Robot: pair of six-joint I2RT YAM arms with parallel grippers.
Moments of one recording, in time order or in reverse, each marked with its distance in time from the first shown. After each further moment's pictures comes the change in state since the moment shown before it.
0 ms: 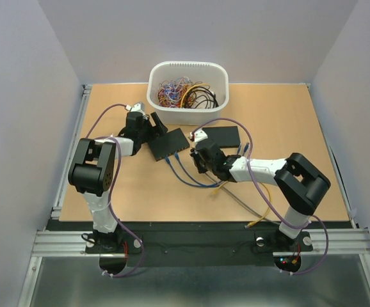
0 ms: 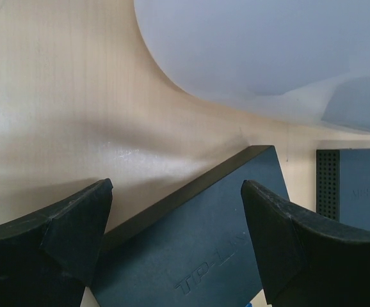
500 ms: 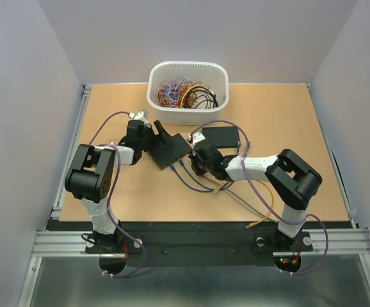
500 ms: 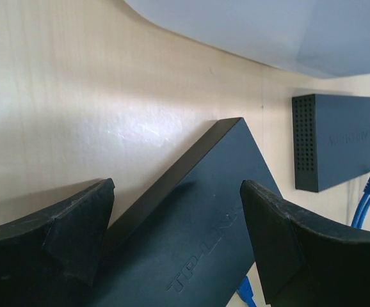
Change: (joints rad) left arm -0.028 -0.068 -0.138 0.073 0.085 -0.032; right arm -0.010 0.082 0.015 0.026 -0.077 0.047
